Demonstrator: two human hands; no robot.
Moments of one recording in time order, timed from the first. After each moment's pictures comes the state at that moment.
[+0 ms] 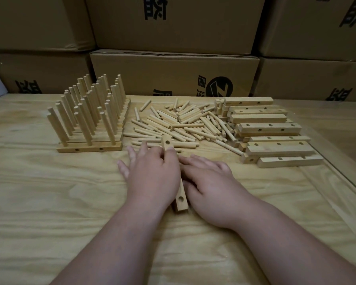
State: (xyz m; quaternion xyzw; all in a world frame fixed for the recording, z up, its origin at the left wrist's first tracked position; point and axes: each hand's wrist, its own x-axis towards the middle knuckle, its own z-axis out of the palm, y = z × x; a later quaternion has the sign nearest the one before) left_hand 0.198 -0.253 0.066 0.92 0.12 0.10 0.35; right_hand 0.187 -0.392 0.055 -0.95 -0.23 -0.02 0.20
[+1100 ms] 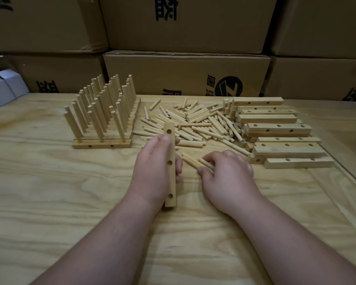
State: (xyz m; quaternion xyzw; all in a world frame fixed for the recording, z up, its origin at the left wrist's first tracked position) left_hand 0.179 -0.247 0.074 0.65 0.02 0.11 0.75; right_hand 0.193 -0.396 0.059 -0.97 -0.01 -0.11 0.22
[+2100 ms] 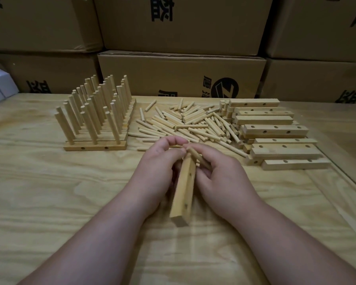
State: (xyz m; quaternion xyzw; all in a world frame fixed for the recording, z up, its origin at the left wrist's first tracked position) left_hand 0.192 -0.247 0.076 0.65 -0.03 0.00 0.76; right_hand 0.191 -0.395 0.059 -0.85 -0.21 -0.16 0.45
